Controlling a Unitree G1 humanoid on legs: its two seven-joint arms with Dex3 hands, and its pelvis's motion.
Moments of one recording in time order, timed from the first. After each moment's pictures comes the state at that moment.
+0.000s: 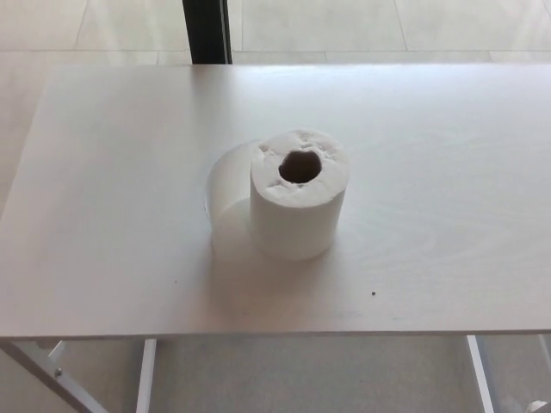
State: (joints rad) left_arm 0.07 0.39 0.75 0.16 0.14 0.21 0.13; right_arm 0.46 -0.79 -0.70 0.06 -0.28 0.08 -0.20
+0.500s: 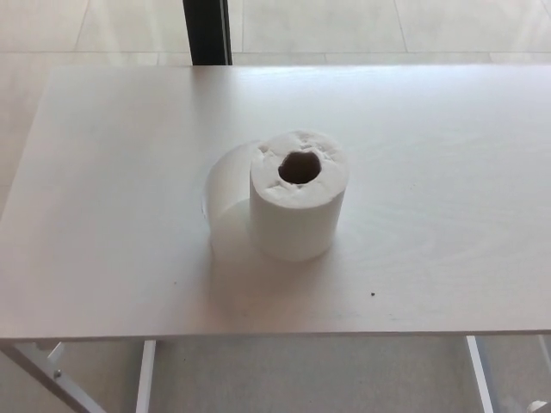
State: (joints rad) left_arm 0.16 0.41 0.81 0.47 0.08 0.23 0.10; right_arm 0.24 -0.81 -0.92 0.54 -0.11 0.09 -0.16
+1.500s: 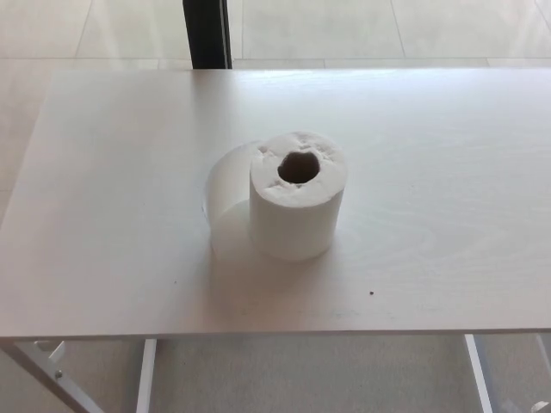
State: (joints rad) left_arm 0.30 0.60 0.44 0.94 0.07 0.17 -0.15; right_arm 0.23 -0.94 -0.61 1.21 -0.07 0.00 0.27
